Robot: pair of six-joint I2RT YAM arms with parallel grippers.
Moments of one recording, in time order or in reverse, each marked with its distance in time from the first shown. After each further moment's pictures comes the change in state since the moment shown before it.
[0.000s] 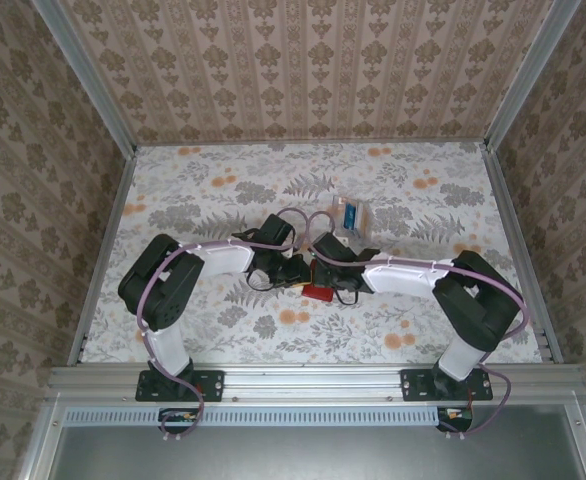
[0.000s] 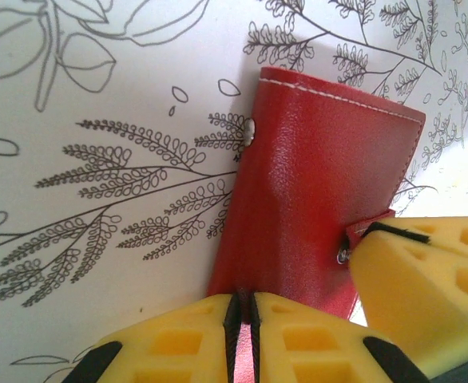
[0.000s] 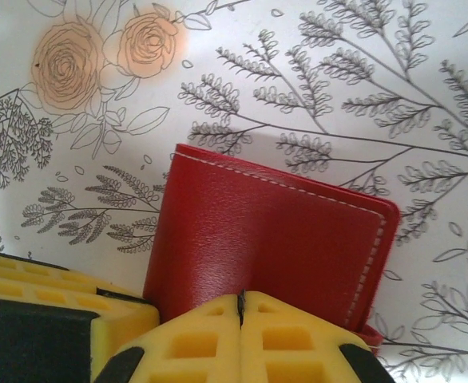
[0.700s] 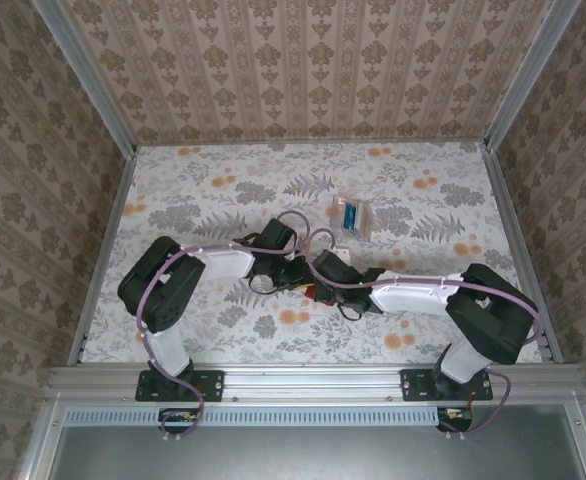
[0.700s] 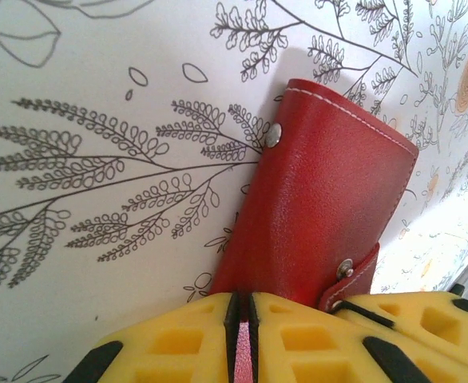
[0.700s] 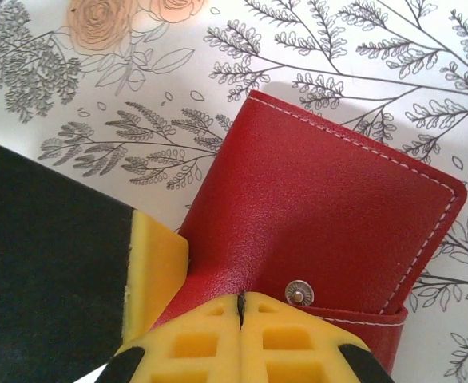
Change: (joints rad) left arm -0.024 -0.014 -0.050 0.108 0.005 -0.074; right arm 0.063 -0.122 -0.145 0.094 0.059 -0.035
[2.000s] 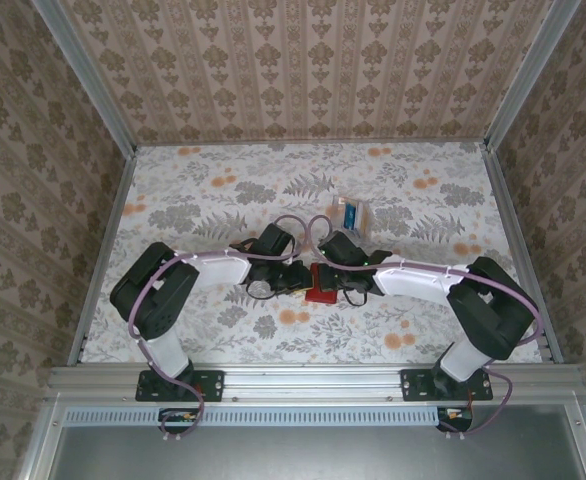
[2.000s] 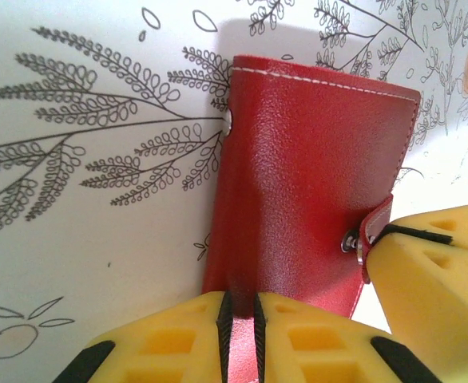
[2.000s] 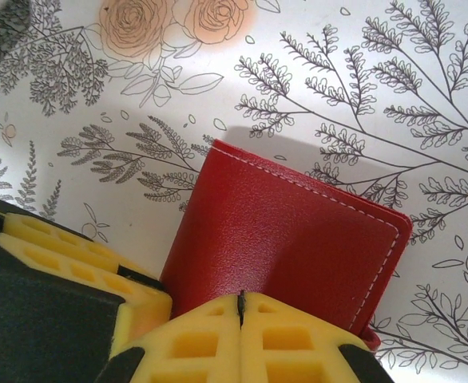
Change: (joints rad) left arm -0.020 -0.058 -0.058 0.015 -0.035 -0.007; right arm -0.109 0.028 0.081 -0.068 -0.170 -0.214
